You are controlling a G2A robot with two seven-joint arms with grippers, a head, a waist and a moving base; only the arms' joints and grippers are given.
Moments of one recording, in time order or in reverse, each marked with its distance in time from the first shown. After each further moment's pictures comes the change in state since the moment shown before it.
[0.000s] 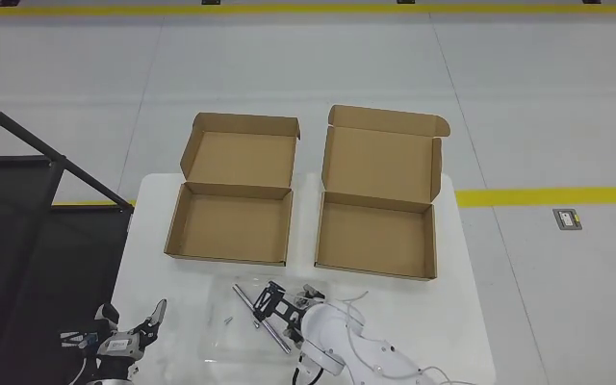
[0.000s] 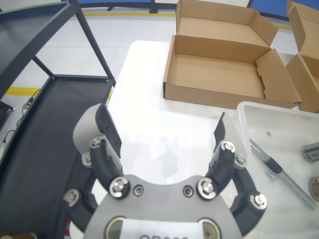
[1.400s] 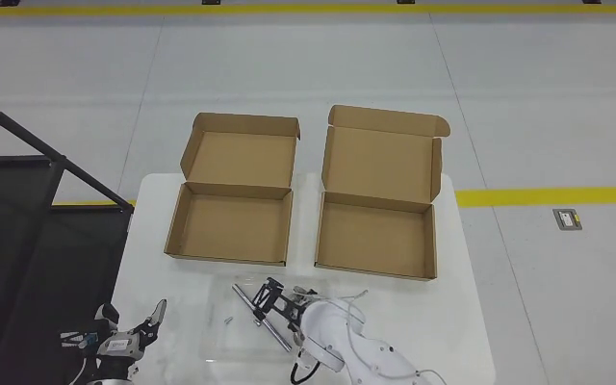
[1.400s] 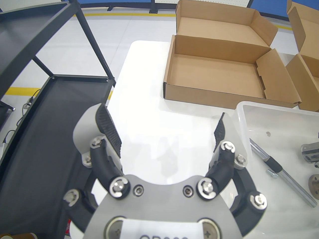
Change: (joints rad) left arm 0.000 0.000 0.000 0.000 0.000 0.000 0.000; right arm -0.066 -0.024 0.077 -0.023 -0.086 -0.082 -0.106
